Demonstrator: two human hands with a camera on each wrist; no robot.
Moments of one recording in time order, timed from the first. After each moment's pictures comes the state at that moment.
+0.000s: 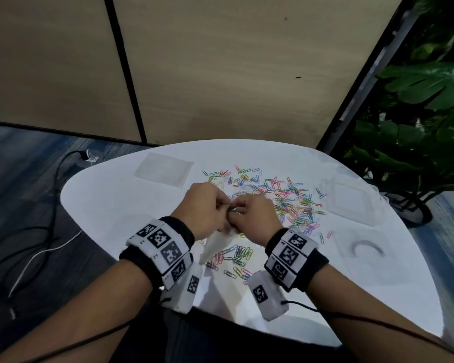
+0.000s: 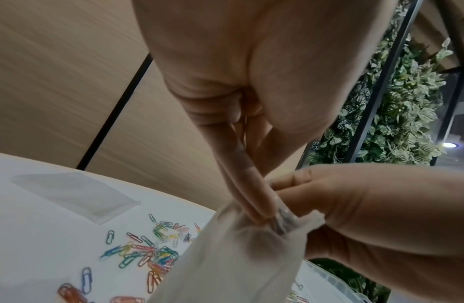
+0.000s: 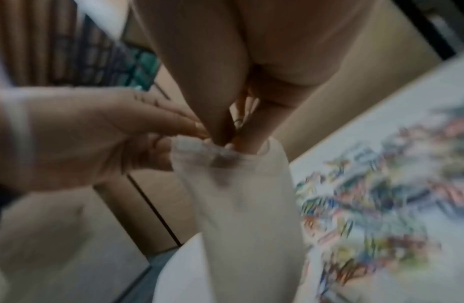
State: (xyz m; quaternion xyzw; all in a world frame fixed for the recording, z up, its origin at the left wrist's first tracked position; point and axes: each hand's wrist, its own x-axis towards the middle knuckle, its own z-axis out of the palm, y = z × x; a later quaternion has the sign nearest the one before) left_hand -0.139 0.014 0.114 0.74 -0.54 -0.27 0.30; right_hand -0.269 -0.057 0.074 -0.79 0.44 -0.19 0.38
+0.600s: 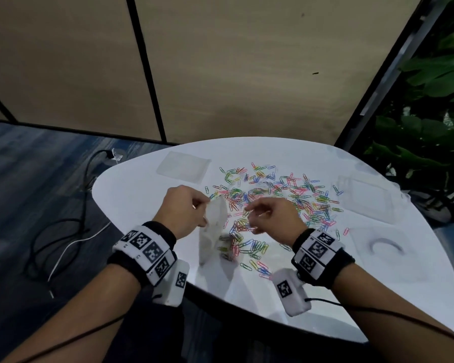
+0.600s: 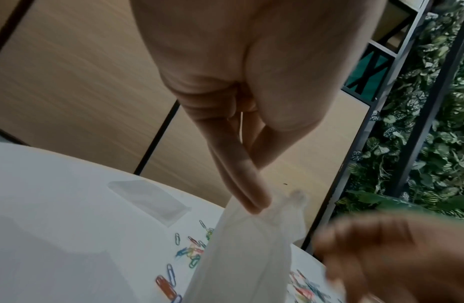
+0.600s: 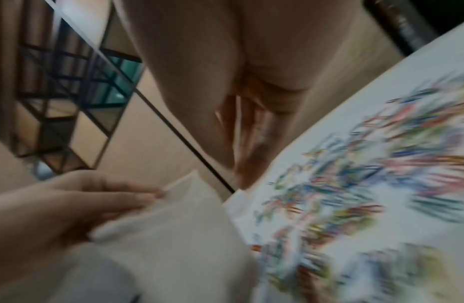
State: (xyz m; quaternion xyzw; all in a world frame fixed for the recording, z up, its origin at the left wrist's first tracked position) left_hand -0.097 0.060 0.111 0.79 -0.45 -0.26 0.32; right_hand -0.291 -0.057 0.068 -0.72 0.43 -0.16 0.52
